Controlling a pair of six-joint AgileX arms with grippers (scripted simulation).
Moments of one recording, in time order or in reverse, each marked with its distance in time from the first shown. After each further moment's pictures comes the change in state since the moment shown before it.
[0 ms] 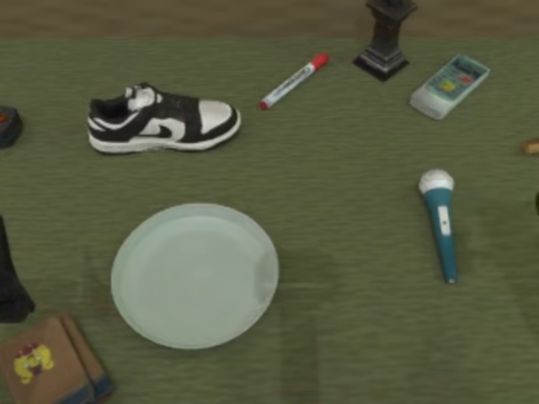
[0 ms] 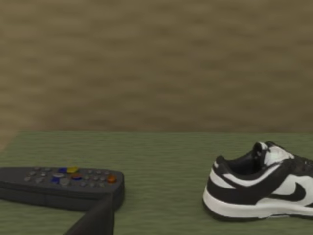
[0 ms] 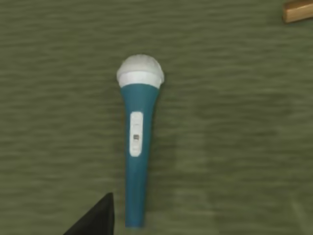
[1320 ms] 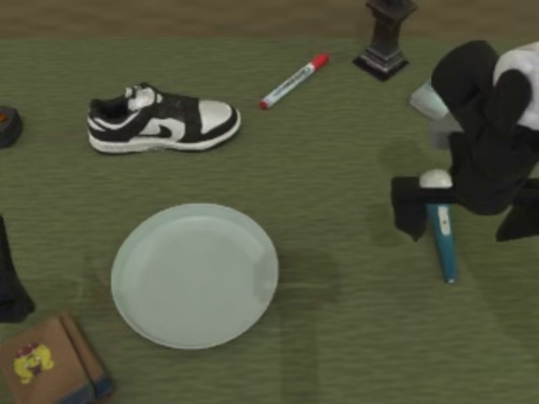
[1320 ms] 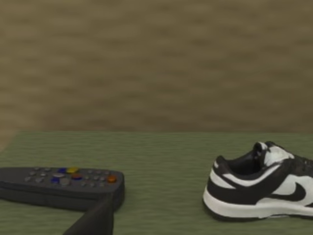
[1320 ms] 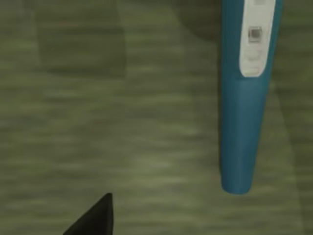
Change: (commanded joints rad) left arm 0.000 0.000 0.000 0.000 0.000 0.000; right arm 0.192 0.979 0.643 -0.424 0.017 0.202
